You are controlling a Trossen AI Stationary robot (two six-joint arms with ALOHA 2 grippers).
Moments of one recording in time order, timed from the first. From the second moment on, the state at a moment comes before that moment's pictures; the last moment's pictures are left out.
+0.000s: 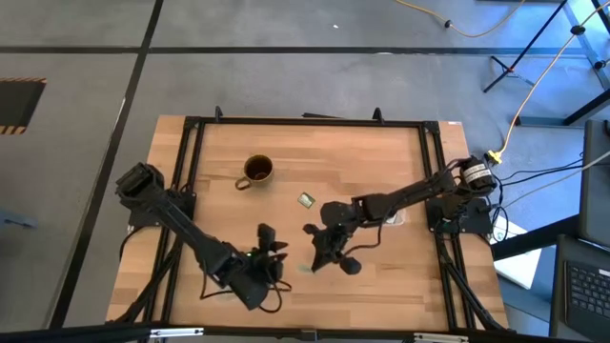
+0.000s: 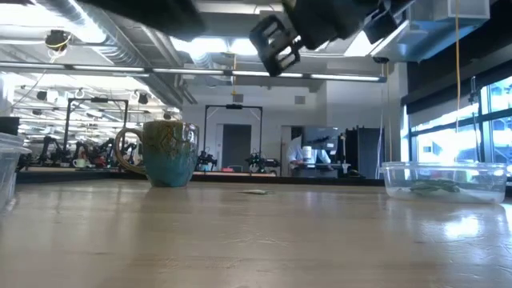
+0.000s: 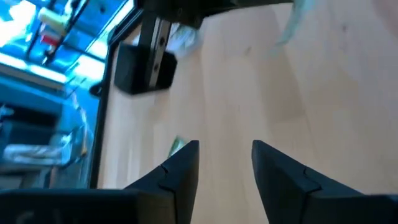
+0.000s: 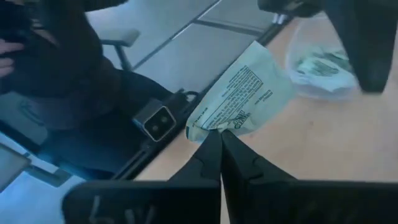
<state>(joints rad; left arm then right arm) -0.69 1.73 1.26 -0.64 -0.89 -0.15 0.21 1.78 1.09 0.15 -0.62 -0.04</state>
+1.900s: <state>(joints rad) -0.64 1.65 1.26 -0.73 -0.06 -0.88 0.16 1.78 1.10 -0.08 -0.15 -0.11</state>
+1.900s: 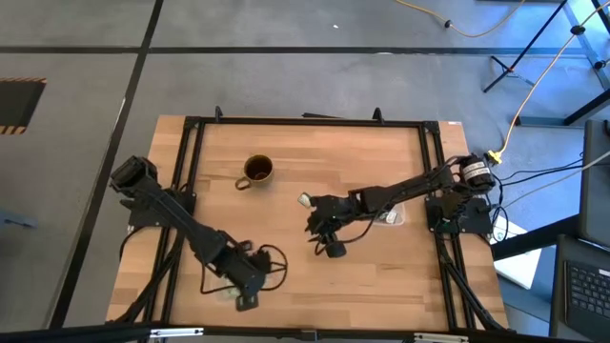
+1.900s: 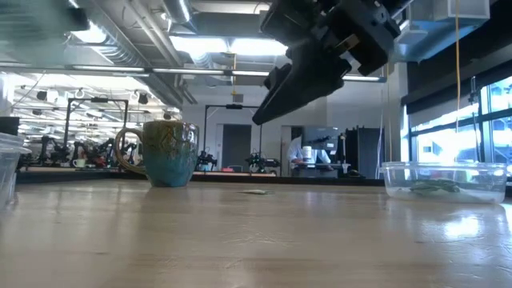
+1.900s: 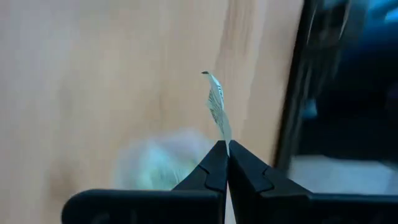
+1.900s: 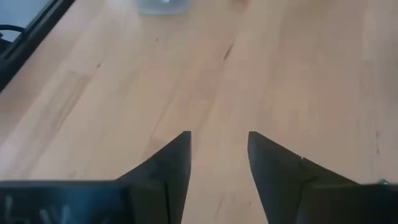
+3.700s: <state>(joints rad) -0.69 1.54 1.08 -0.98 0.00 -1.23 0.14 1.78 1.09 -0.08 -0.15 -0.19</state>
